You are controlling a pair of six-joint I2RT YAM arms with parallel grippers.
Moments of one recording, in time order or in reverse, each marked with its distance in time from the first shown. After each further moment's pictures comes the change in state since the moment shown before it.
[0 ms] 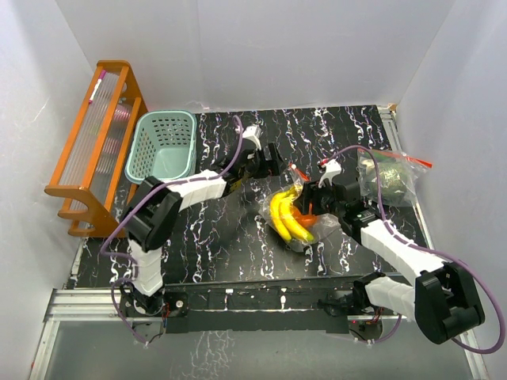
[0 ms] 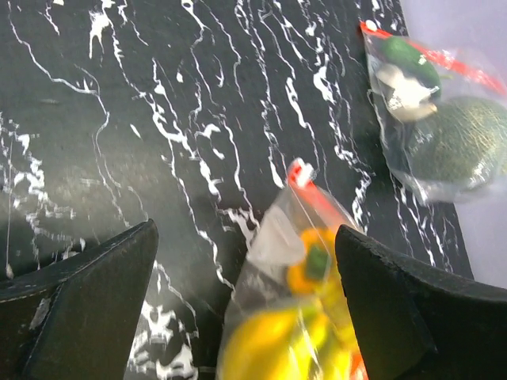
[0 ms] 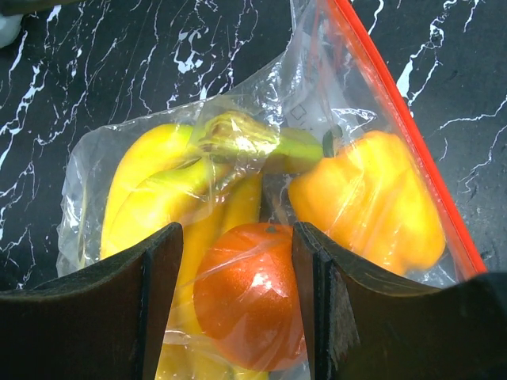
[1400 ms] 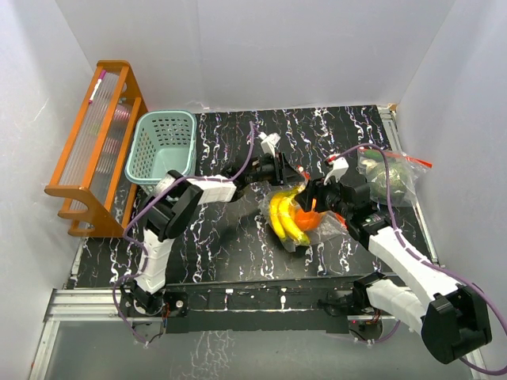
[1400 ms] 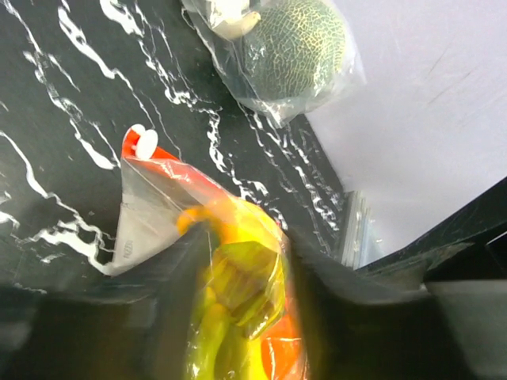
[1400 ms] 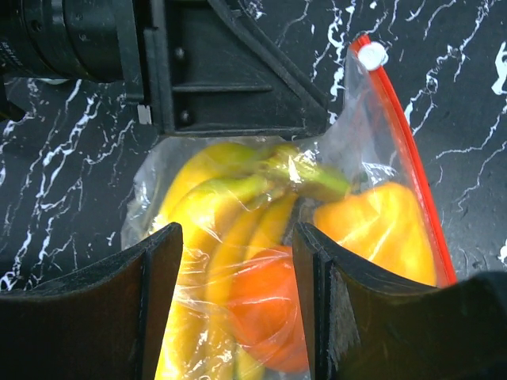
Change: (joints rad) left arm 0.000 0.256 0.062 0.409 0.523 -0.151; right arm 0.000 -0.148 0.007 -0.044 -0.007 0.022
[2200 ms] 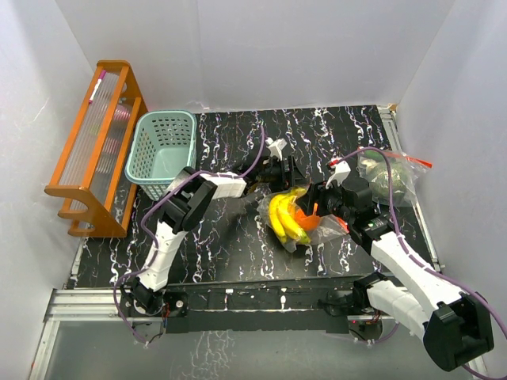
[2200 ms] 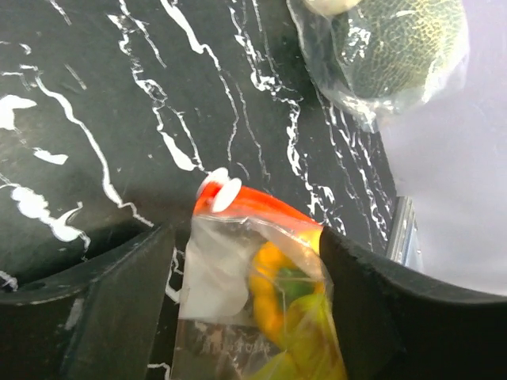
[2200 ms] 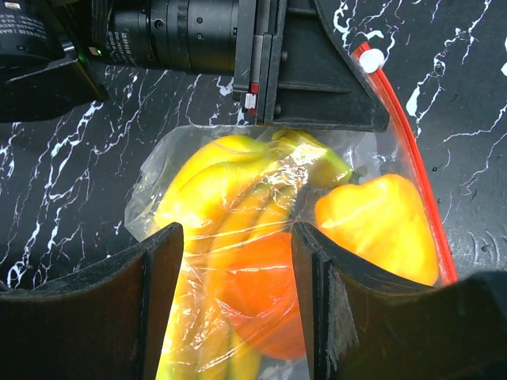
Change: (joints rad) left arm -0.008 0.166 0.193 -0.216 -0.063 0.047; right arm 0.000 -0.055 -0.017 -0.032 -0.011 0.018
